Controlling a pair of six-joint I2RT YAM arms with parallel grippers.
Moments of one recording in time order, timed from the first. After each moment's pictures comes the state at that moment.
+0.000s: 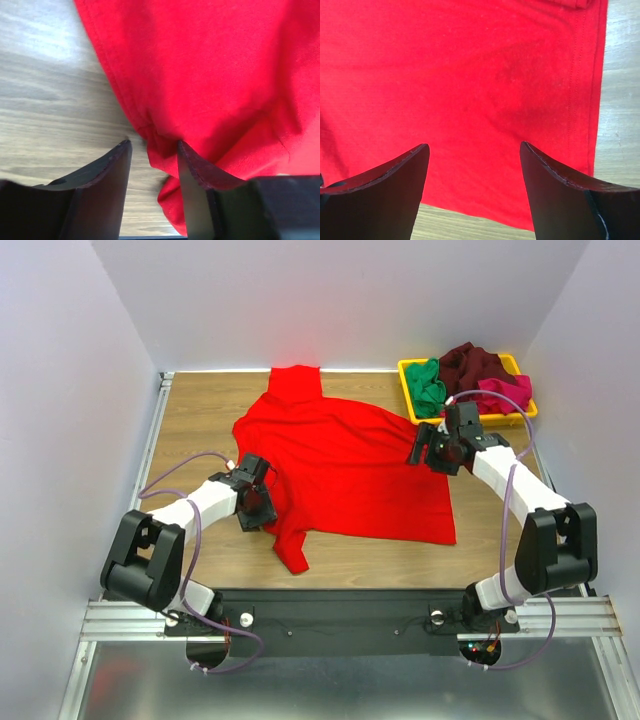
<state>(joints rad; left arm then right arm) -0.41 1.43 0.75 -0.56 -0.05 -0.73 0.17 1.49 1.09 -0.51 -0.12 0.43</state>
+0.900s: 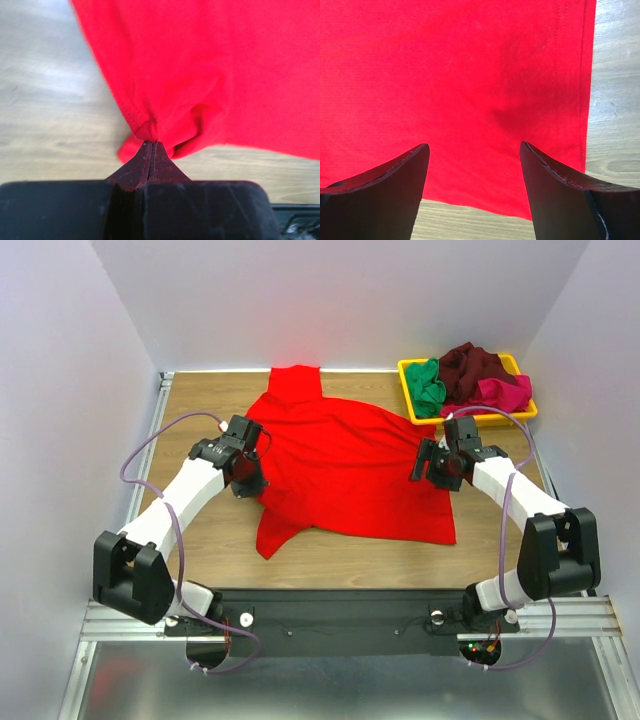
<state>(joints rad) -0.39 1.35 1.10 -0.85 -0.08 -0.62 0.17 1.45 0.97 -0.52 -0.10 0.43</state>
